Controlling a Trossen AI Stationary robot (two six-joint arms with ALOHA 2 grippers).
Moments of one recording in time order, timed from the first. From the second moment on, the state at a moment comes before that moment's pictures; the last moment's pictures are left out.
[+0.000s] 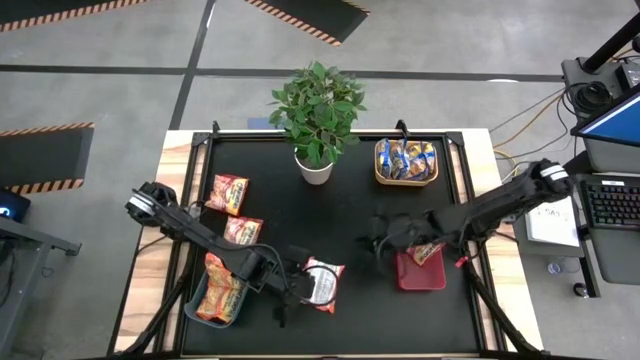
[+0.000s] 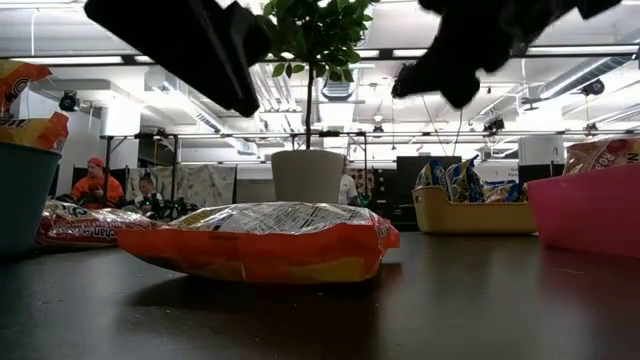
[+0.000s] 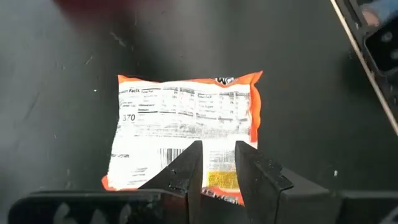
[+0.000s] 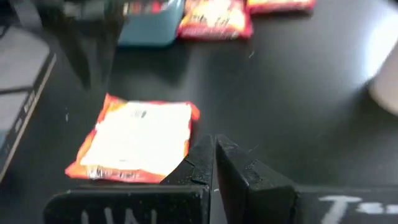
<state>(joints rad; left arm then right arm) -0.52 1.76 1.24 -0.45 -0.22 -0.20 0.31 1.35 0.78 0.01 0.25 0.32</state>
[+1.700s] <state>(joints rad) -0.60 1.77 1.07 -0.16 -0.45 -0.09 0.26 1.90 0.96 0.14 0.21 0.63</state>
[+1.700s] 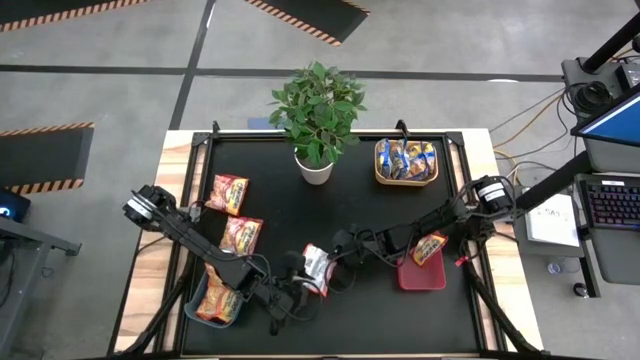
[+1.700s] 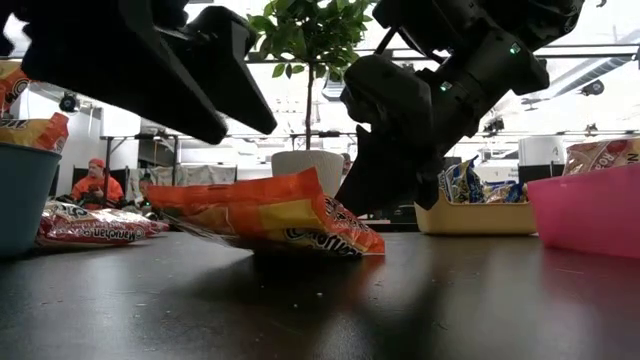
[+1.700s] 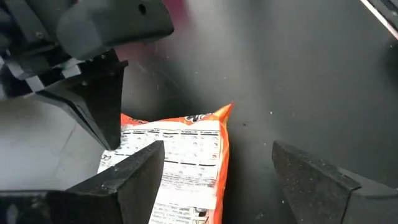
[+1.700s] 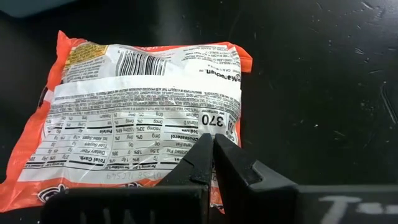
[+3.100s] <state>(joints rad) -0.66 2.02 1.15 -0.25 -0.87 -0.07 0.26 1.90 0.95 0.15 0.21 0.65</state>
